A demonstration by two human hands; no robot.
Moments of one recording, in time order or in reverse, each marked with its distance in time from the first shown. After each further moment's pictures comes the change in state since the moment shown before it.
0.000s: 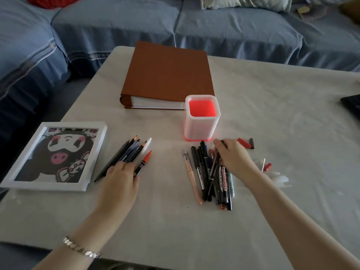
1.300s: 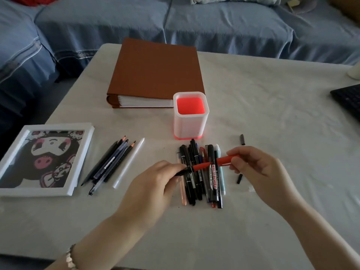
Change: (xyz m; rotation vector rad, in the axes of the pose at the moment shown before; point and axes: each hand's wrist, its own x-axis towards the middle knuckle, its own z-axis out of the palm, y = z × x) left_hand -0.017 0.082 -0.029 -0.441 -0.091 0.424; right_hand -0.073 0.015 -0.051 0.384 0.025 -0.221
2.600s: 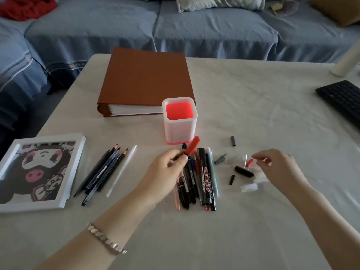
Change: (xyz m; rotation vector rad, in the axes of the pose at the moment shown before) left_hand 0.048 0.018 0.019 -0.542 -0.124 -0.387; right_hand 0.023 0.073 -0.062 -0.689 0.177 0.261
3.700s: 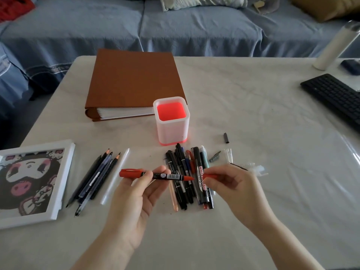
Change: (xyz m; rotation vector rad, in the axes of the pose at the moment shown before) left_hand -0.039 -0.005 -0.015 -1.018 0.269 -0.259; right_hand -0.084 -0.097 0.016 0.818 -0.082 -0.115
